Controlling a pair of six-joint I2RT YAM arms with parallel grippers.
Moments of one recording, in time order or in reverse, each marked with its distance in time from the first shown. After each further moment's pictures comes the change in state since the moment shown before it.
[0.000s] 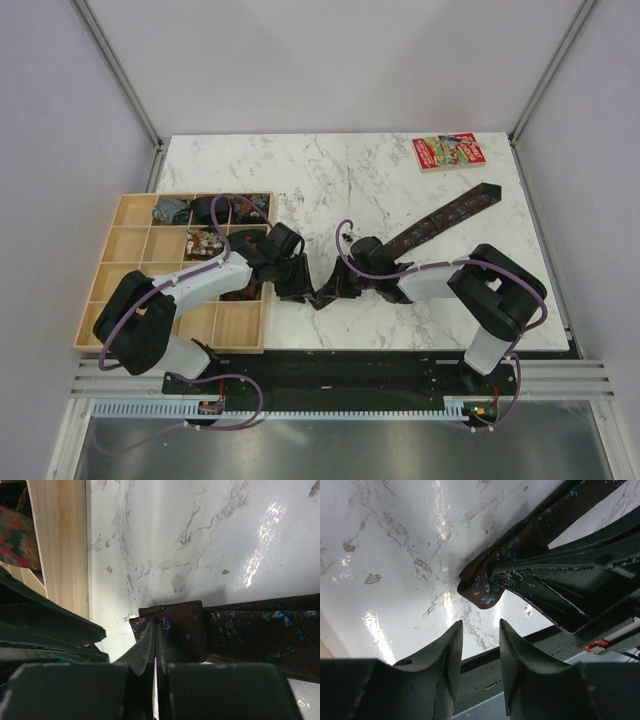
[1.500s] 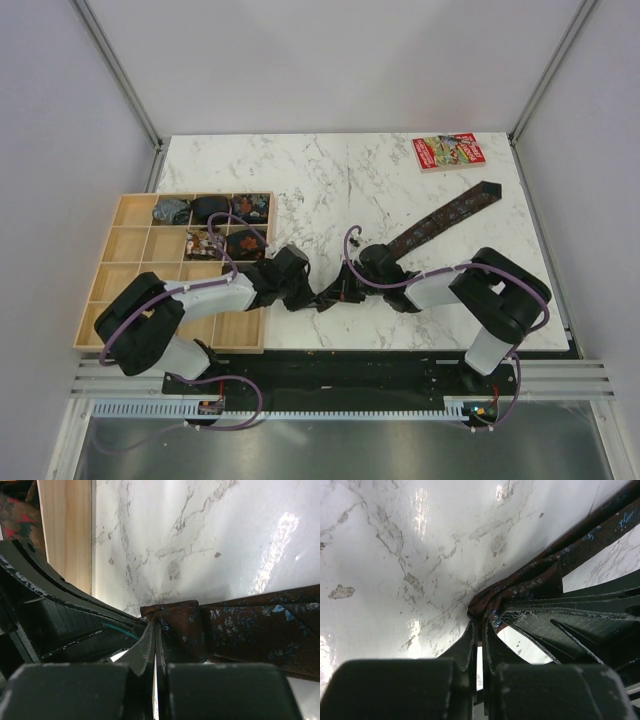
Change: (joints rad) left arm -0.121 0.015 -0.214 0.370 -0.175 -0.323; right arm -0.004 -0.018 -0.117 0.175 -0.012 0.032
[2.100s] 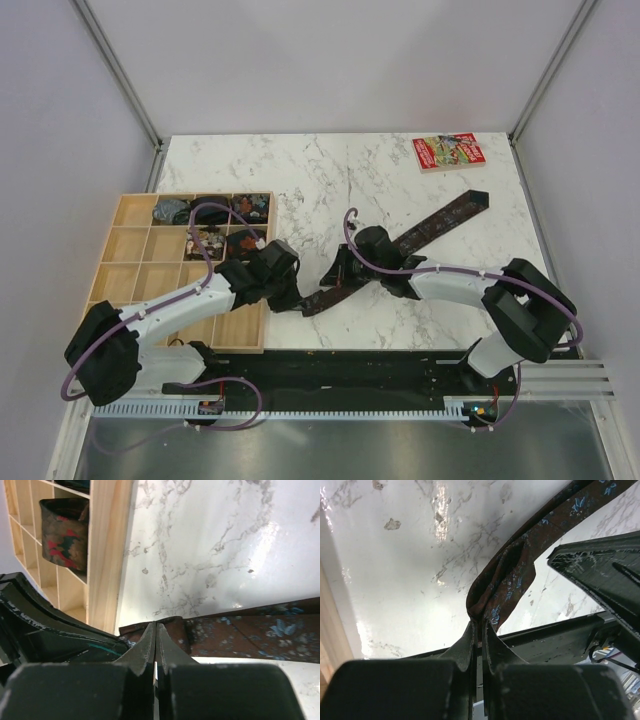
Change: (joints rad) left arm -0.005 -0.224 0.108 -0.396 -0.009 0.111; right arm 0.005 -0.159 0.172 -0.339 0.049 -0.050
